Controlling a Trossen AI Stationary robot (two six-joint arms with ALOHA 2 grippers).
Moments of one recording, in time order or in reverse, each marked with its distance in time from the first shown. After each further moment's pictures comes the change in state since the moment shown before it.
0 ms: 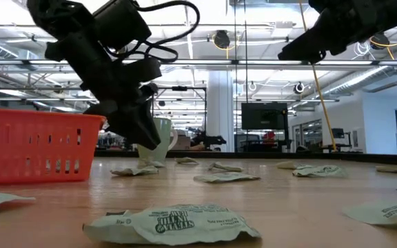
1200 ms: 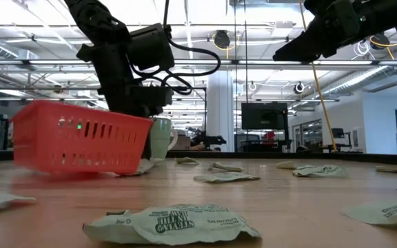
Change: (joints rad) left arm 0.130 0.132 0.185 -0.345 0.090 -0.040; right arm -0.078 0.005 0.000 0.029 -0.001 -0.077
